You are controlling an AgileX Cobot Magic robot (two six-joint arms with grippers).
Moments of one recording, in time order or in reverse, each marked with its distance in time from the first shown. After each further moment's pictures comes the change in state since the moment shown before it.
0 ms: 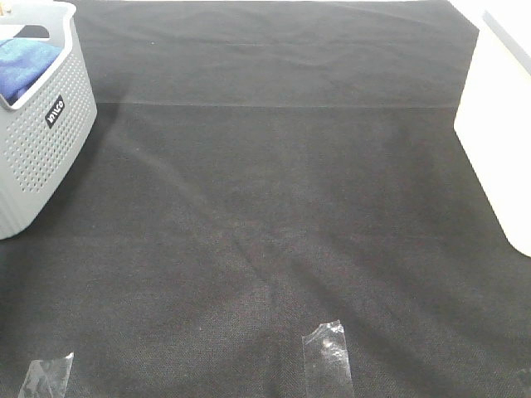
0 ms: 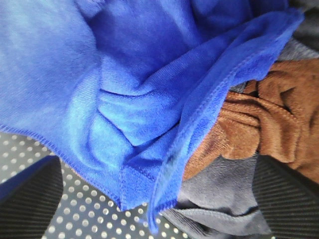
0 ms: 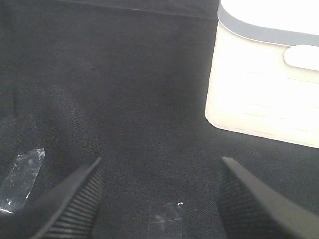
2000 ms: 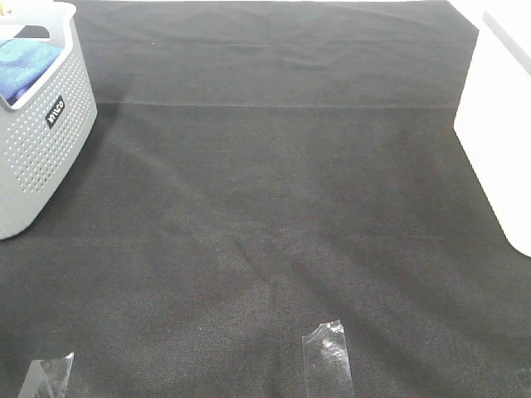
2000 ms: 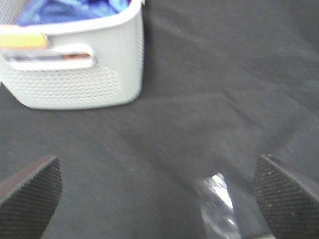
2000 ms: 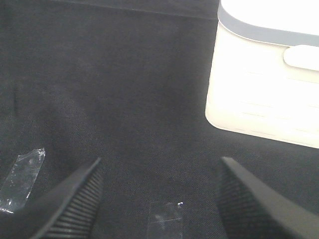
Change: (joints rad) left arm -0.016 -1.778 1.184 -0.322 -0.062 -1.027; right arm 0.000 0.000 0.000 0.000 0.000 0.000
